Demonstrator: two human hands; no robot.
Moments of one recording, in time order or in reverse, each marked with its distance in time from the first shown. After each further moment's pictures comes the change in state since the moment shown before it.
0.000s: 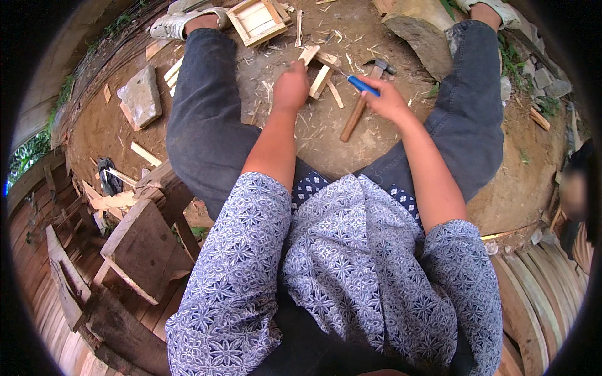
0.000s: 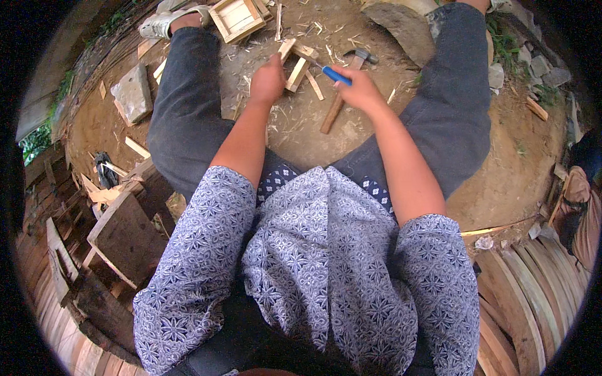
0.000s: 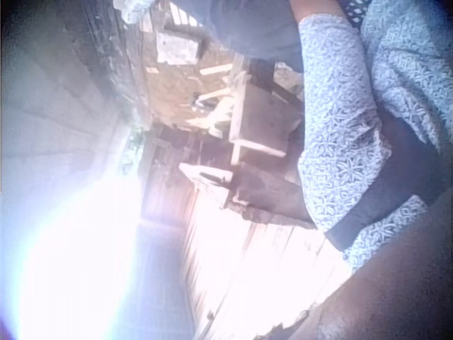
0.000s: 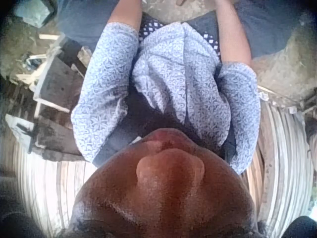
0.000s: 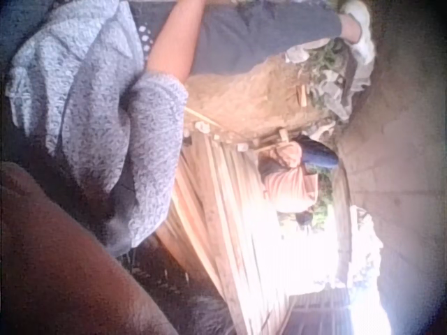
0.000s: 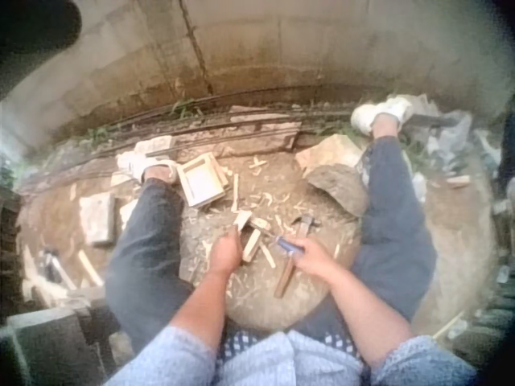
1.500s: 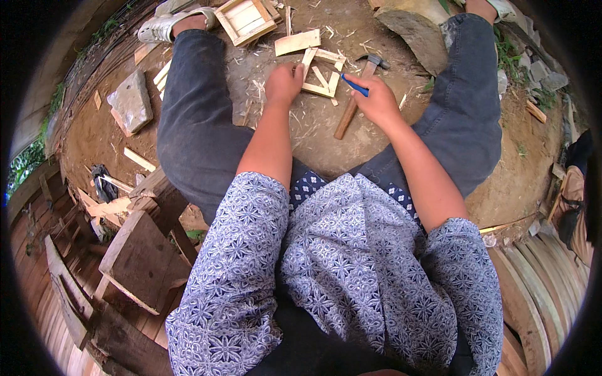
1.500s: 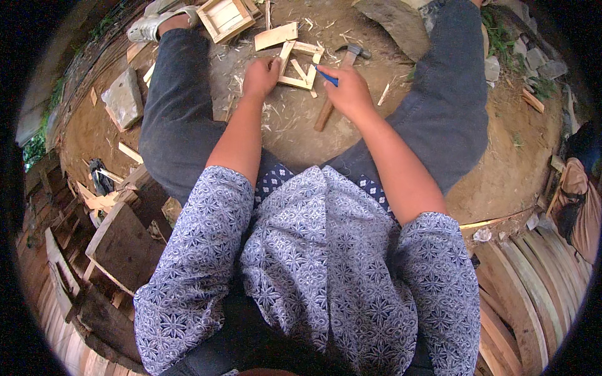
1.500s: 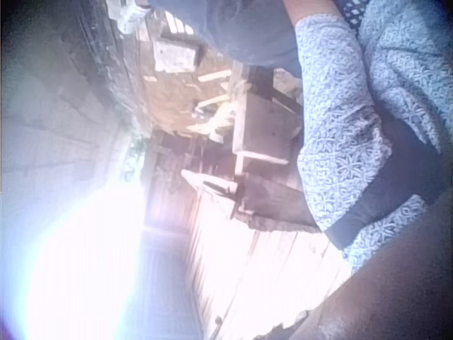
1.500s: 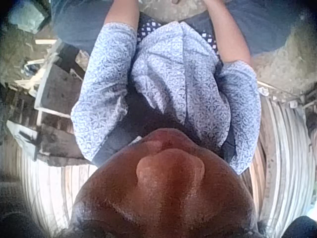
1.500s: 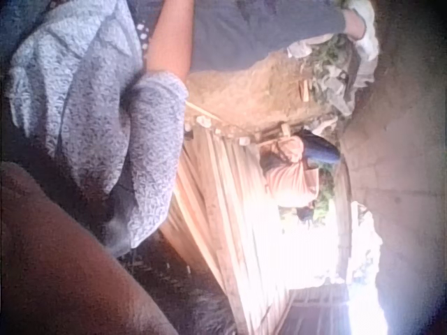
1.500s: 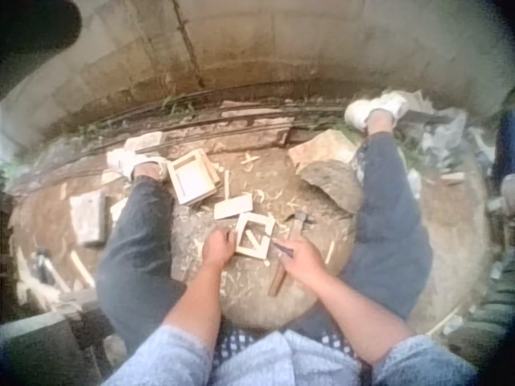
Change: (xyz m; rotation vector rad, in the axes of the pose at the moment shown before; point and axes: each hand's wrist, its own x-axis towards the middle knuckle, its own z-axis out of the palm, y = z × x) left_hand 0.015 -0.010 0.009 -0.159 -0.111 -0.142; right_hand -0.024 -0.019 0.015 -0.314 0.249 -0.221
